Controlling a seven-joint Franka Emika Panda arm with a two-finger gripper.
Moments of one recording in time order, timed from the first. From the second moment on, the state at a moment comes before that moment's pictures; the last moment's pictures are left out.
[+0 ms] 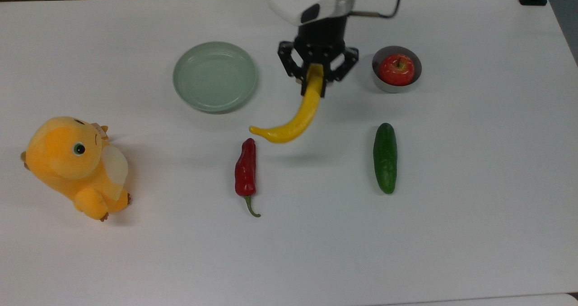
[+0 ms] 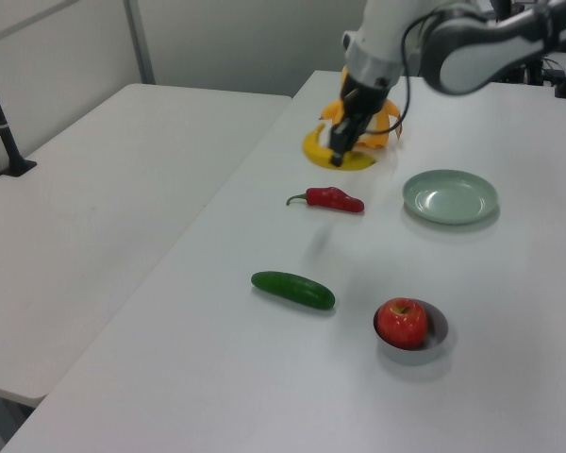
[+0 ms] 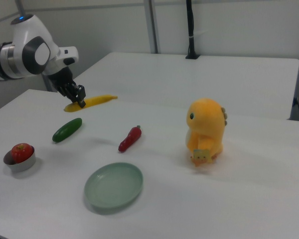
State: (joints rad) arm 0.24 0.20 0.06 -1.70 -0.14 2.18 0.40
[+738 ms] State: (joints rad) arm -0.05 0.10 0.05 -1.85 0.10 1.76 -0.36
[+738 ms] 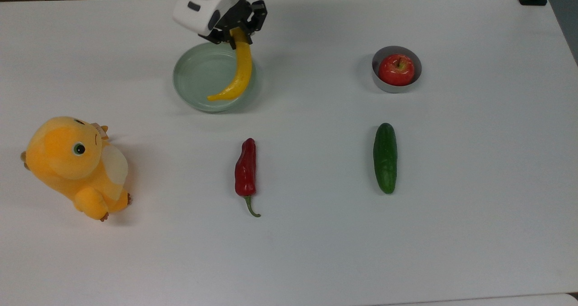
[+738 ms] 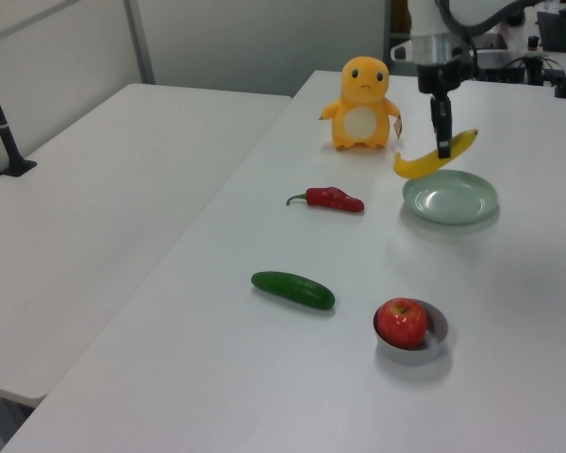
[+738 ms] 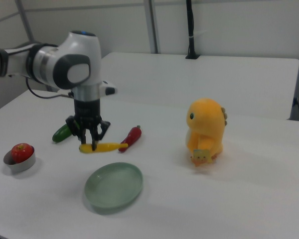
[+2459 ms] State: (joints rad) arm -0.10 0.02 0.01 -1.85 0.15 1.77 -0.30
